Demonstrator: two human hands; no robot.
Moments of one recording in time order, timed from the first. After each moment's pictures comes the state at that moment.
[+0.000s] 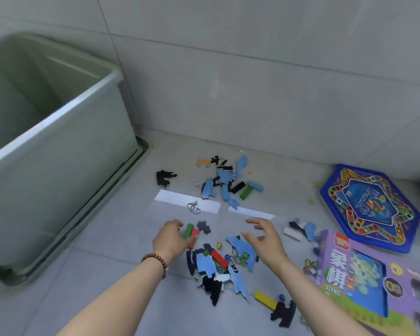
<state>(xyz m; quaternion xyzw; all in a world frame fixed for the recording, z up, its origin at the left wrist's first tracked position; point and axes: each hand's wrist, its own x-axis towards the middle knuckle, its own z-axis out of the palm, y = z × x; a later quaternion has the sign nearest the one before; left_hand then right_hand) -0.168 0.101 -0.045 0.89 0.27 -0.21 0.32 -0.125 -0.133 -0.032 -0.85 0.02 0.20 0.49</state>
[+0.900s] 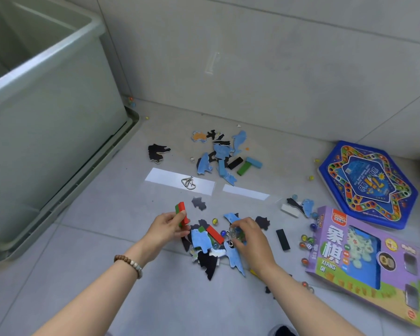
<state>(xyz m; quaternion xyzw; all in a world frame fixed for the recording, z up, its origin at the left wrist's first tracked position) -0.199 0.093 -0.056 0.60 0.35 -0.16 0.70 -0.171 -0.135 -0.090 -0.93 -0.11 0.19 0.31</state>
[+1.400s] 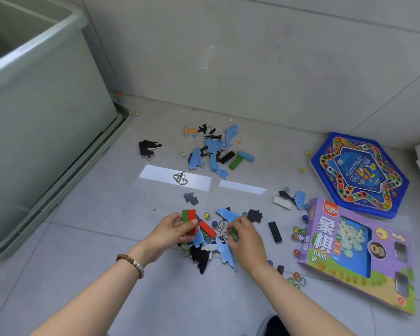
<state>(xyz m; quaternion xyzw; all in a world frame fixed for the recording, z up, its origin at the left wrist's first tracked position) -0.205 0.068 -0.054 0.60 0.29 -0.25 0.71 -0.182 -0.141 -0.098 -0.94 -0.09 0.16 0.30</state>
